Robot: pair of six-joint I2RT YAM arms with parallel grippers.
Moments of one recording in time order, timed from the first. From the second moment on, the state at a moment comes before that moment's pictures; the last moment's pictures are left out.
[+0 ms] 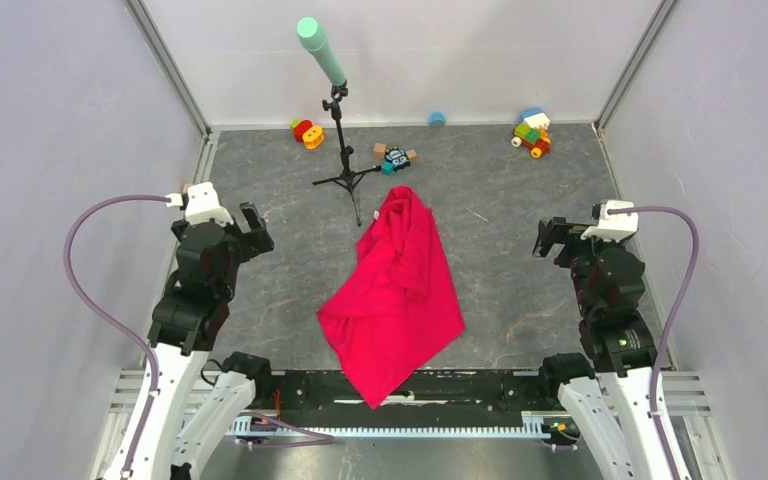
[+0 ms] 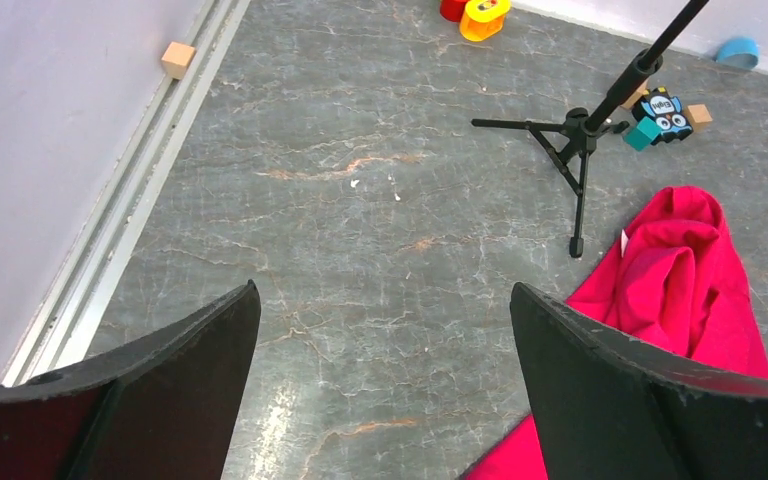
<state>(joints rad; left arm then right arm) -0.23 0.63 0.89 -0.60 -0.41 -0.26 0.15 0.46 0.65 -0.31 0.22 0.10</state>
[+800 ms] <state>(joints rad) -0.46 0.75 0.62 -0.43 -0.11 -0.50 0.15 0.62 0.51 -0.19 -0.05 0.11</state>
